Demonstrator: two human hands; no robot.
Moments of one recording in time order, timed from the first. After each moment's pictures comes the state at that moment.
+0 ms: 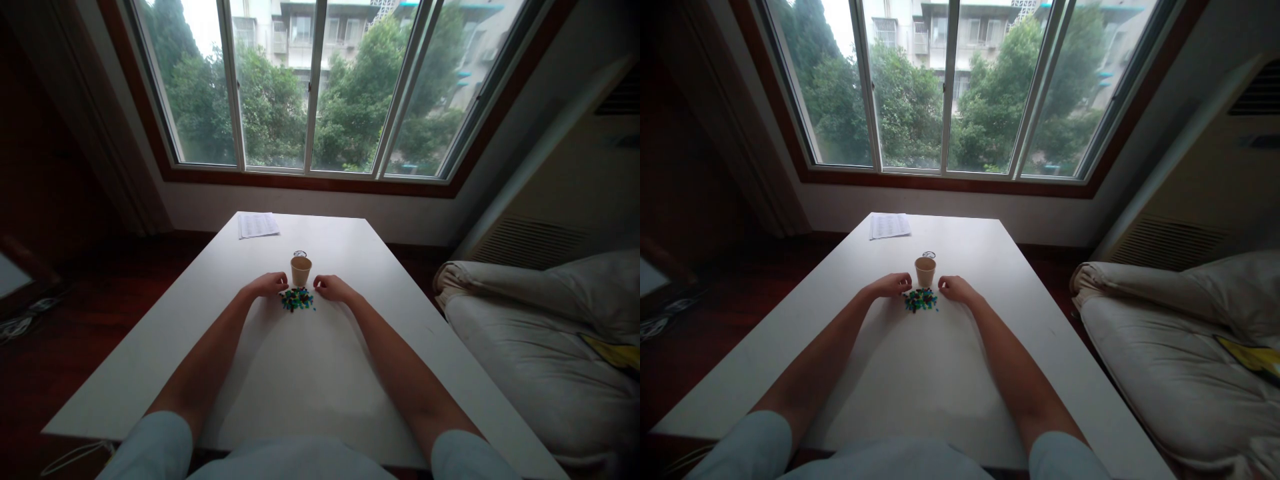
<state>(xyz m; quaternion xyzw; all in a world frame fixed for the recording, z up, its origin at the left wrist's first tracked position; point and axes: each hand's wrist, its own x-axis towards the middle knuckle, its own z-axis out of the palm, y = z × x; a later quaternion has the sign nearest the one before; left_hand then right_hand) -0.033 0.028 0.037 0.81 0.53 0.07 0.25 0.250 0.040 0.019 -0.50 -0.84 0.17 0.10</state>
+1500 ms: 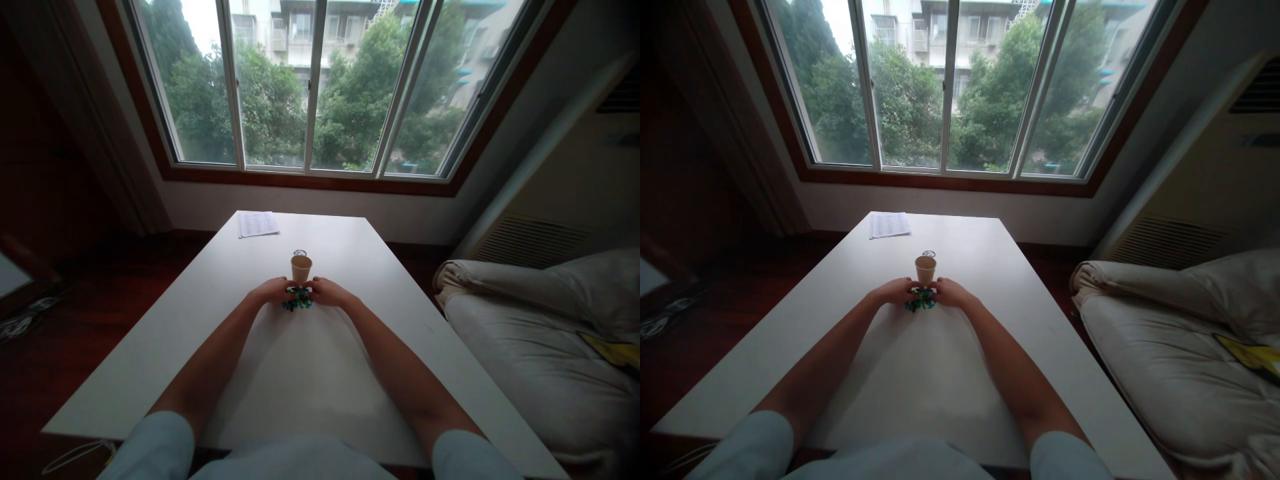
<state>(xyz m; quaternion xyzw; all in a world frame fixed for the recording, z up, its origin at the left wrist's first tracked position) -0.015 0.019 0.032 0.89 0.45 0.02 0.13 0.227 0.020 0.028 -0.41 -0.90 0.13 0.08</state>
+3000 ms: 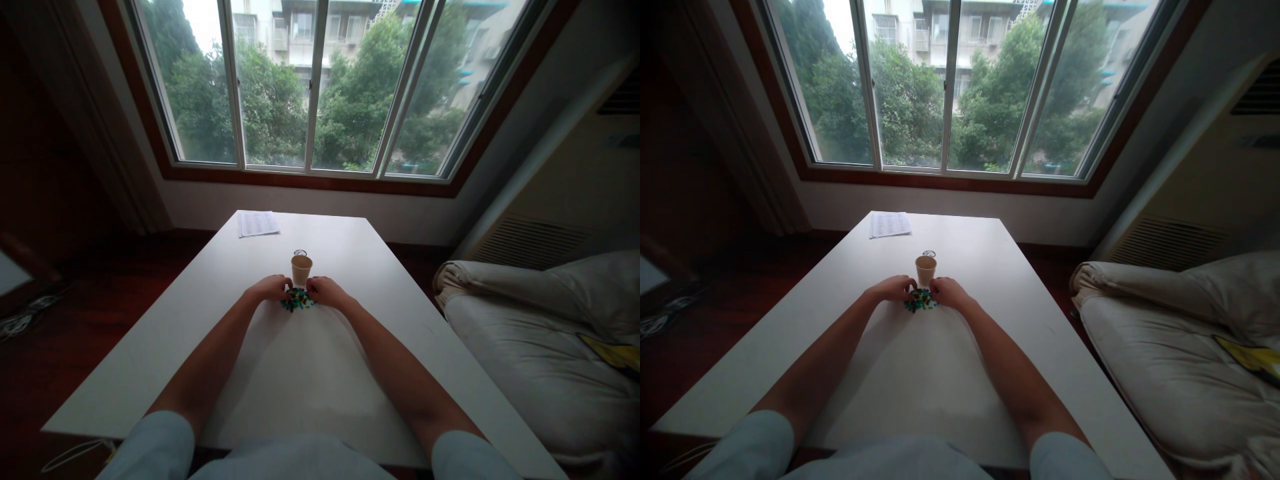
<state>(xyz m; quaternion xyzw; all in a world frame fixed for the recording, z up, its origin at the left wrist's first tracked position) -0.021 0.024 0.035 0.87 0.48 0.01 0.14 0.219 0.012 0.033 -0.45 -0.88 0.09 0.10</state>
